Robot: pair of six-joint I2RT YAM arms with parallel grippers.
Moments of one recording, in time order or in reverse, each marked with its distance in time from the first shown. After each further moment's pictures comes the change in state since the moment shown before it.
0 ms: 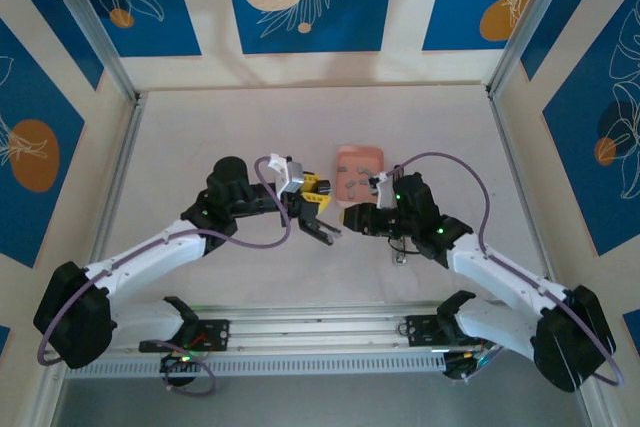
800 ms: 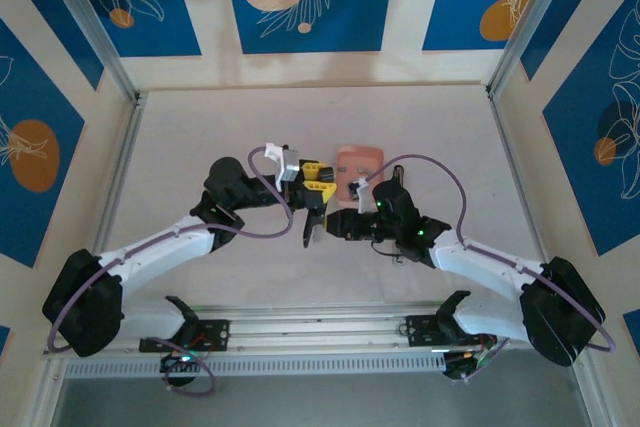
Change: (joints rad) left arm -0.008 0.072 0.003 0.307 0.004 -0.201; right arm 0.127 0.103 -0.021 0.179 0.055 0.018
